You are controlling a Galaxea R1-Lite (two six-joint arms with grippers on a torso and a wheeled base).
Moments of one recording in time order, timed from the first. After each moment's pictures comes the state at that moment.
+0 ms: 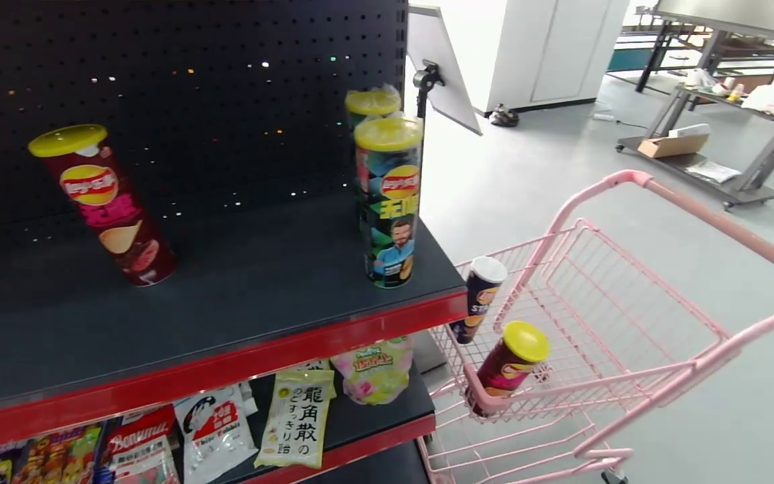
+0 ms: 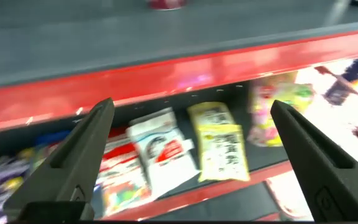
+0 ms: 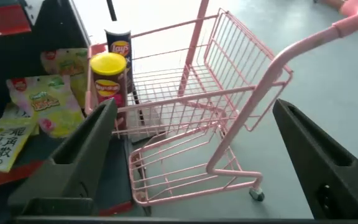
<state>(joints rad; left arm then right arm) 0.00 0.00 0.00 0.00 0.03 0.00 0.00 0.00 0.00 0.00 0.01 0.00</state>
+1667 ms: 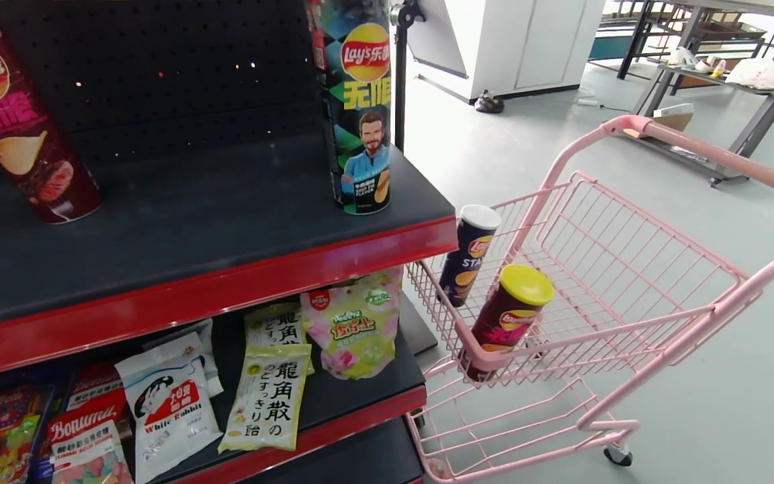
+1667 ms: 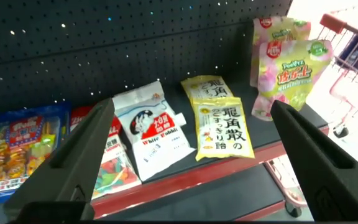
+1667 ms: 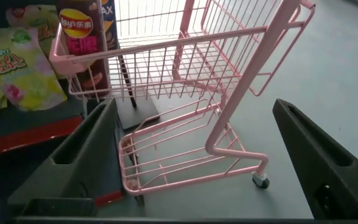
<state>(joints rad) 0.00 0.00 0.00 0.00 0.03 0.00 0.00 0.00 0.00 0.00 0.00 0.00</state>
